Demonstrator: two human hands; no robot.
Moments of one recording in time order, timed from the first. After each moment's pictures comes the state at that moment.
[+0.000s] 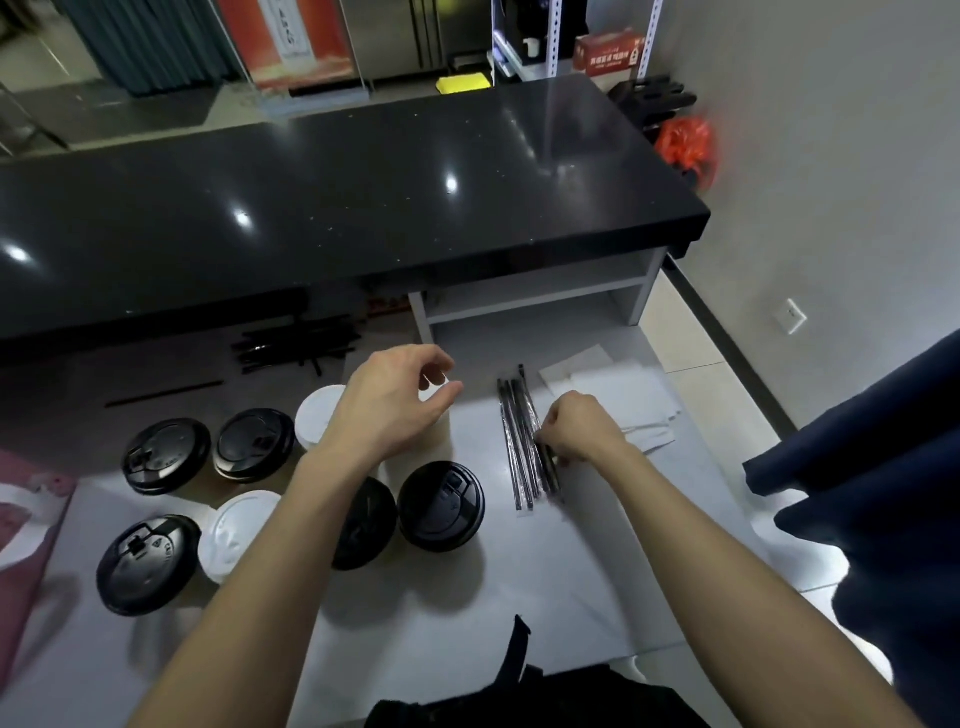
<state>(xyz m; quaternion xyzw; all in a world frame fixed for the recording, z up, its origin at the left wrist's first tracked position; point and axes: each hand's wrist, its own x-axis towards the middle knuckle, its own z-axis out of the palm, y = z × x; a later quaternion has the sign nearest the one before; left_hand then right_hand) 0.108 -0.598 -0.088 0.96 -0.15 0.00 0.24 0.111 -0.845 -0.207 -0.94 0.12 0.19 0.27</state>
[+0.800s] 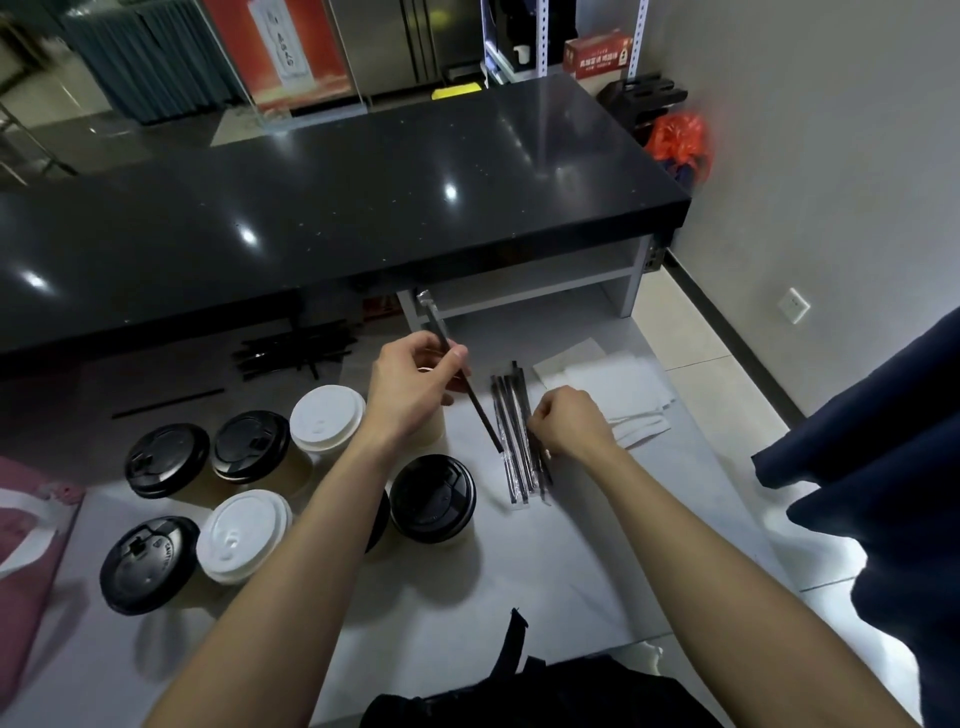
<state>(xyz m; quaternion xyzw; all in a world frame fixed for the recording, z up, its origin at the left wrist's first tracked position) 0.120 -0.630 -0.124 0.82 -0.01 -0.04 0.56 0.108 -0.844 -0.229 -0.94 0.14 0.11 0.31</state>
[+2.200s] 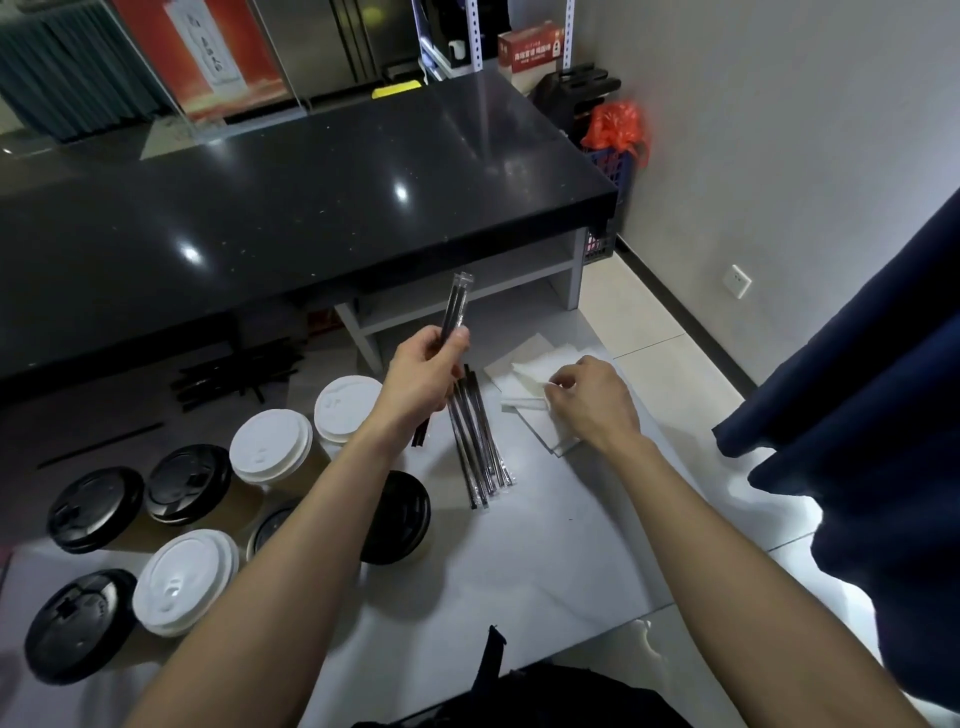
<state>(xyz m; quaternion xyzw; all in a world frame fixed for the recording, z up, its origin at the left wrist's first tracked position) 0.141 -0.692 -0.140 0.78 -0.03 -0.14 0.61 0.093 -0.927 -0.229 -0.94 0.16 -0.03 0.31</state>
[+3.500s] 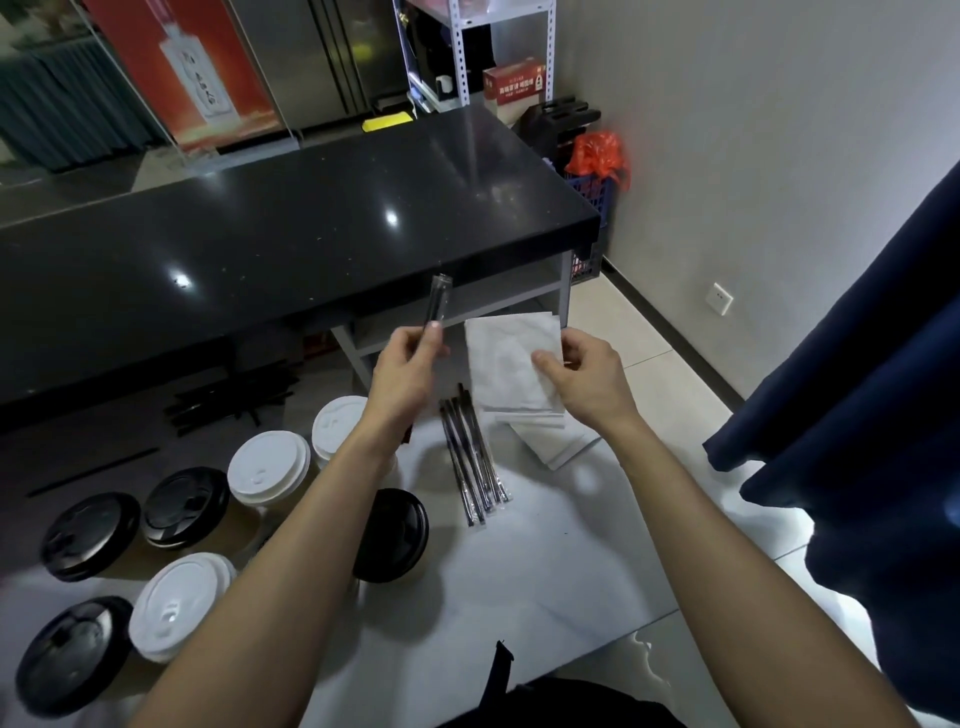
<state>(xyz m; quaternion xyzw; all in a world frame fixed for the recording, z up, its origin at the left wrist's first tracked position) 0.165 -0.689 -0.144 0.79 -0.01 -0.06 0.61 0.086 -0.919 -0.155 -0.82 0.14 -0.12 0.54</state>
